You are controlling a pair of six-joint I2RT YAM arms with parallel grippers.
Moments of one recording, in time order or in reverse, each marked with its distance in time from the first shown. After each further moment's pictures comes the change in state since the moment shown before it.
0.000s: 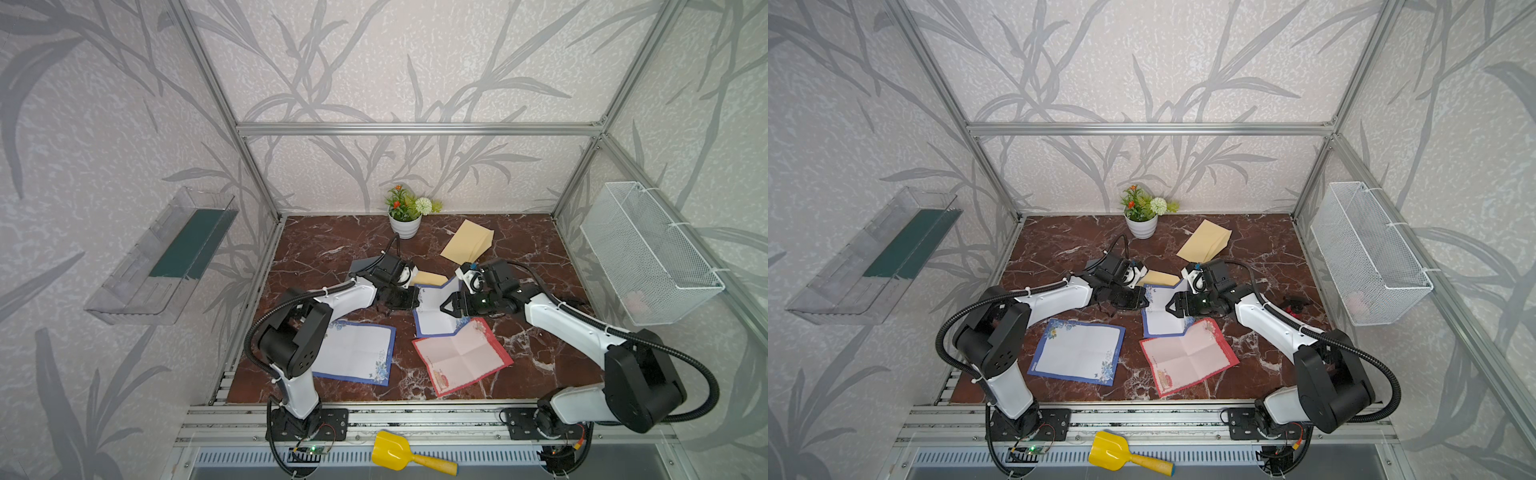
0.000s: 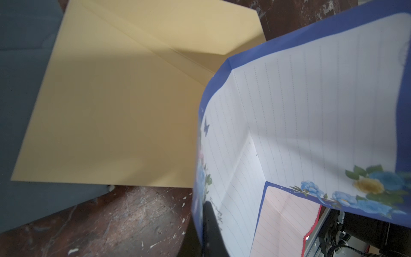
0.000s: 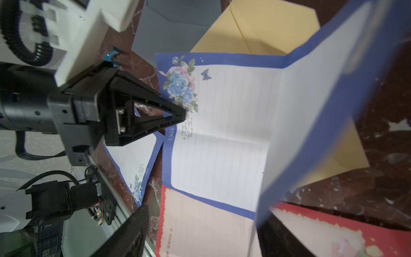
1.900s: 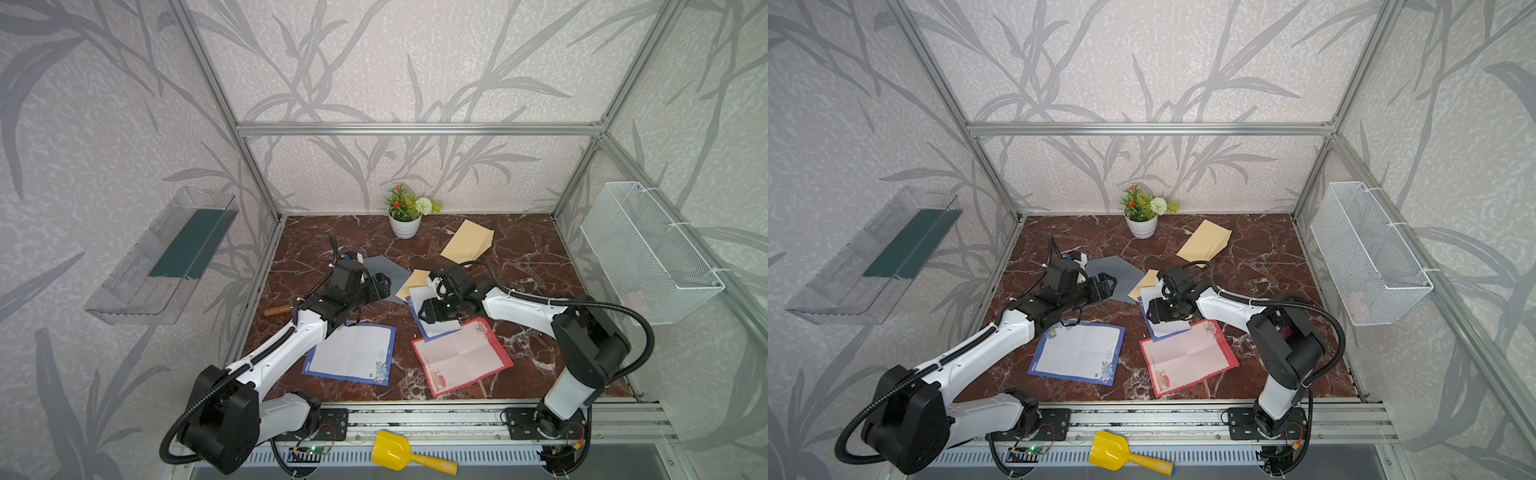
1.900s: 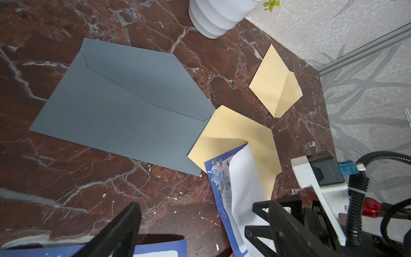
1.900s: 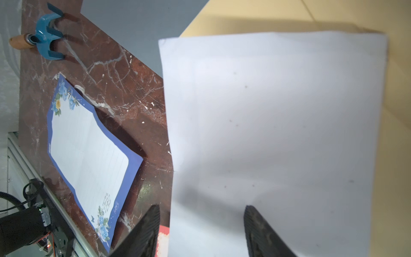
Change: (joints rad) left arm 0.136 -0.564 -0.312 0.062 -0.361 -0.290; right arm 0.193 0.311 0.146 0.064 0.207 0.061
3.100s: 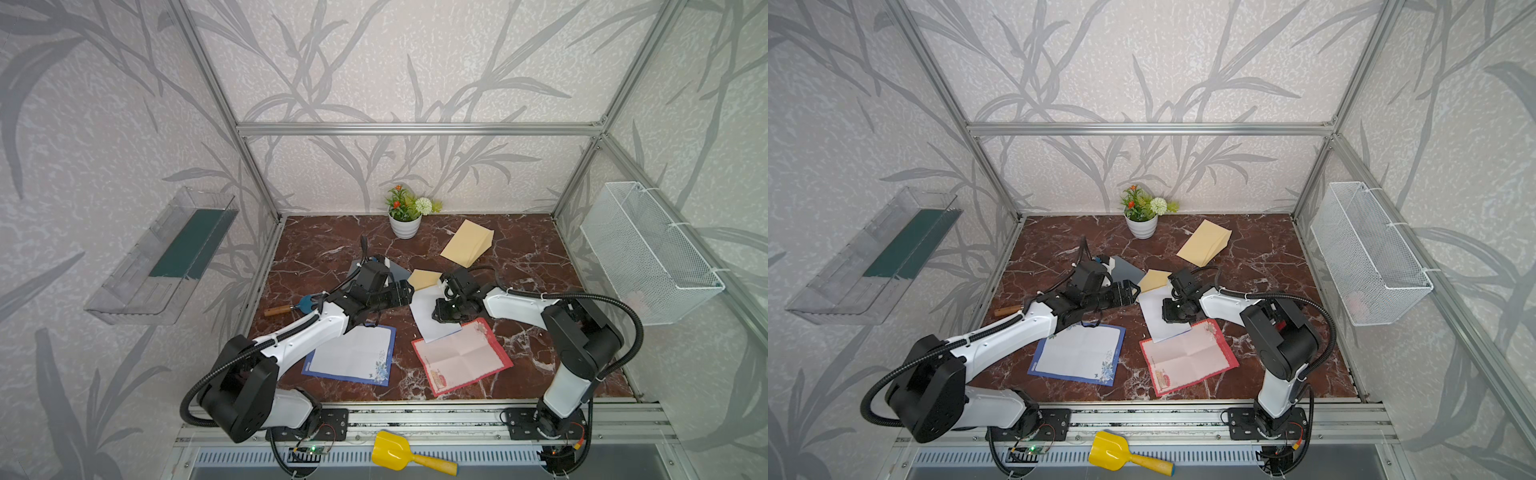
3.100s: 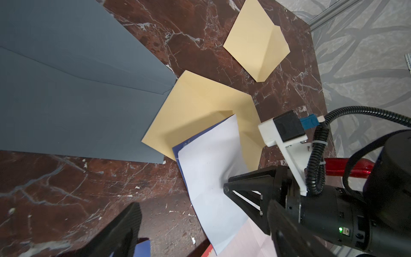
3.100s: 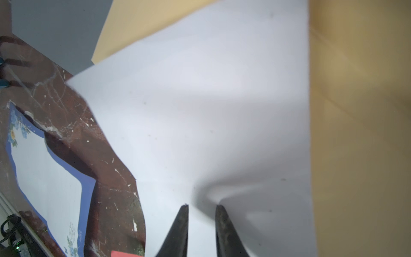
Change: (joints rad) left arm -0.156 0.187 0.085 0.068 0.028 -0.011; right arm -0.064 0.045 -0.057 0.045 0.038 0.072
